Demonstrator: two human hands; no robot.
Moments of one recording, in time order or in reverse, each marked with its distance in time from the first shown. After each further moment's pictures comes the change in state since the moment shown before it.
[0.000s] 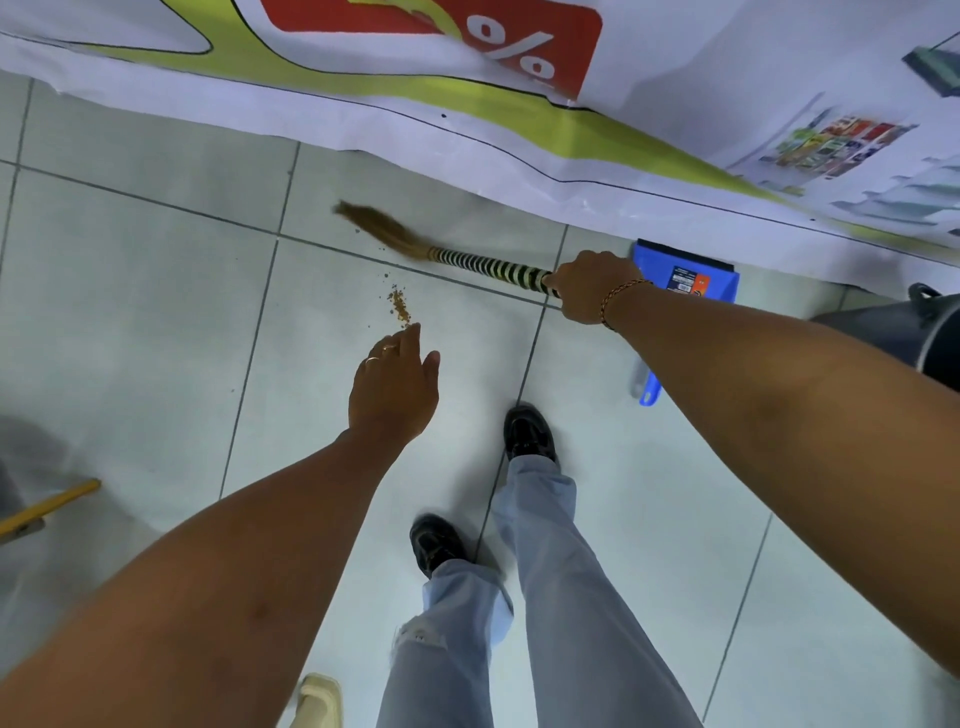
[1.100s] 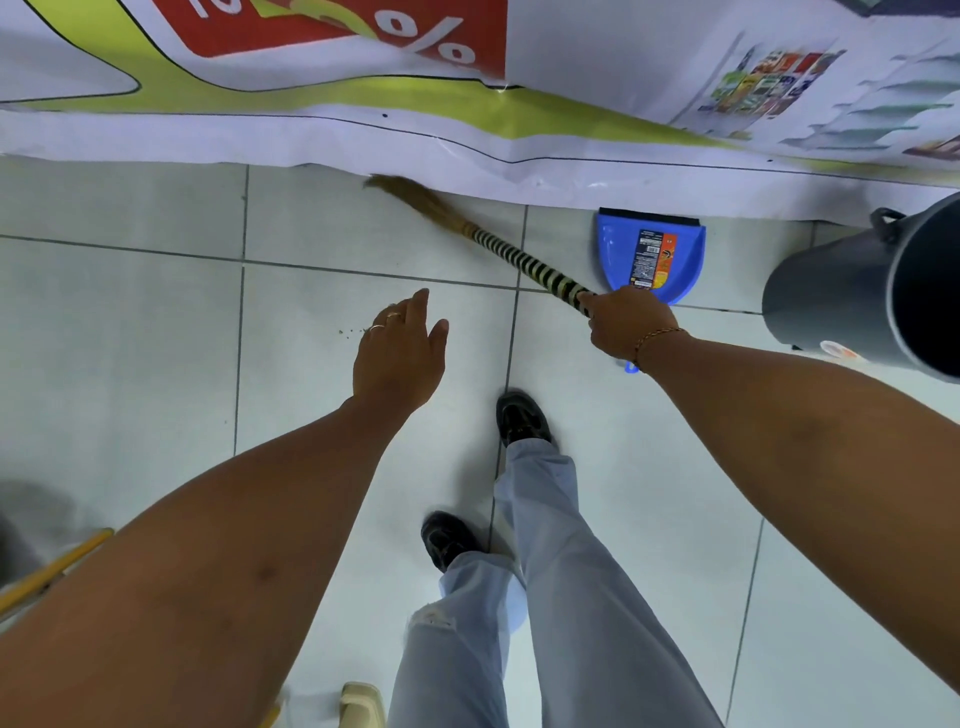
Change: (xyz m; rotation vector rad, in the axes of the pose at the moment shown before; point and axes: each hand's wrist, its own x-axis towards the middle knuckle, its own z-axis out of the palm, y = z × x) left_hand 0.022 0.046 -0.007 0.062 -0.023 0.169; right_hand -0.050 0.051 0.090 0.250 0.090 0.206
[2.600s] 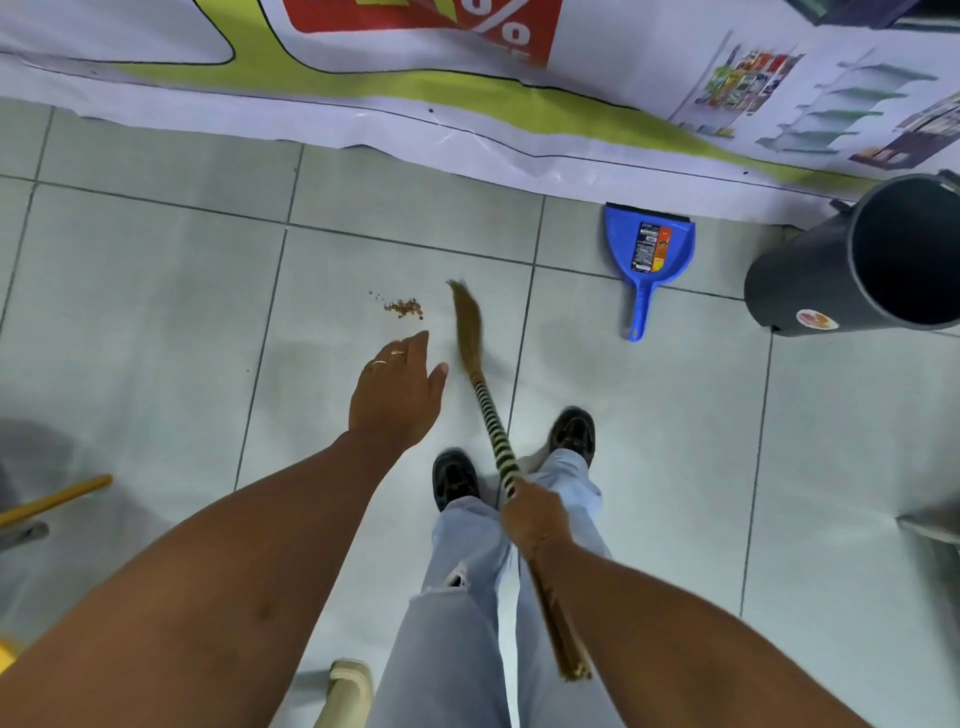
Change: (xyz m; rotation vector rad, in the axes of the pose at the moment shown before) left_hand -0.206 -0.095 0.035 0.021 0.052 0.093; right_hand -0.275 -0.211 0.192 0.475 -0.292 0.258
